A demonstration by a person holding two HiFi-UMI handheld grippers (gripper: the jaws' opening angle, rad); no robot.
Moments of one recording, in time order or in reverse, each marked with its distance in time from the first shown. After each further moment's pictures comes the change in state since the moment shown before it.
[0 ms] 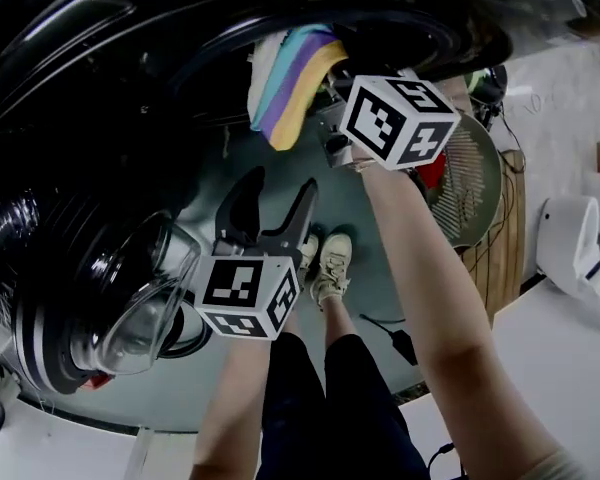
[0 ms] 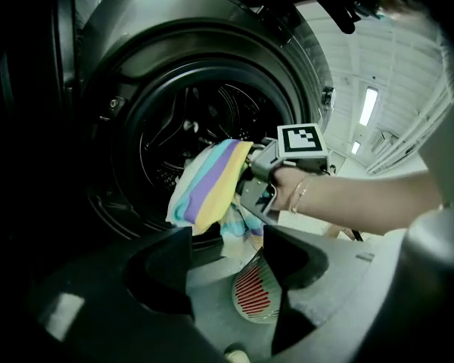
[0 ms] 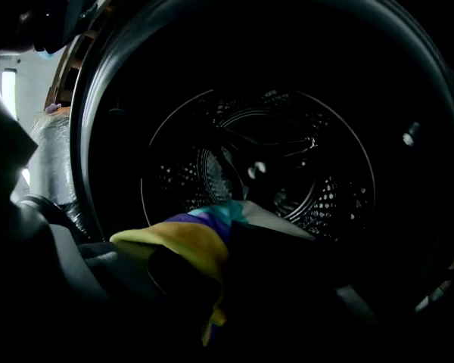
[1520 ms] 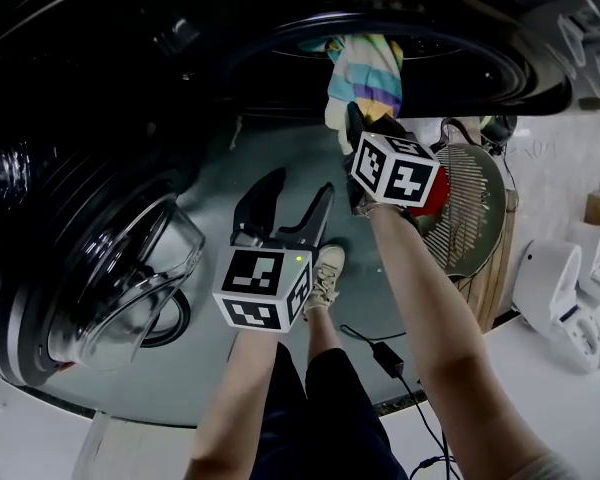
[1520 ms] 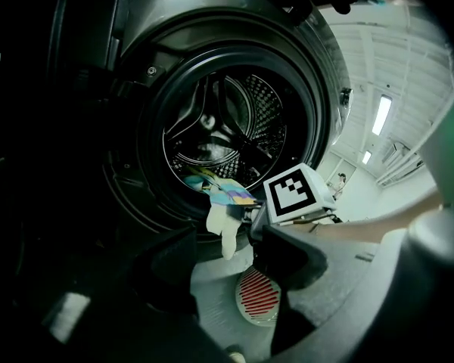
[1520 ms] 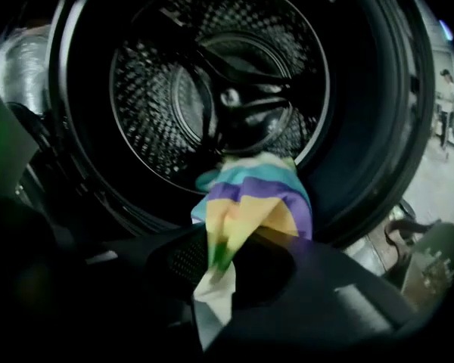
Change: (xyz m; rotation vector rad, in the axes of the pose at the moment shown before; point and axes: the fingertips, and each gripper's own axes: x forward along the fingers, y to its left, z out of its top) left arm 0.012 0.030 -0.029 -0.095 -0.014 0.045; right arm -0.025 -0.063 -0.161 -0.086 0.438 -0.293
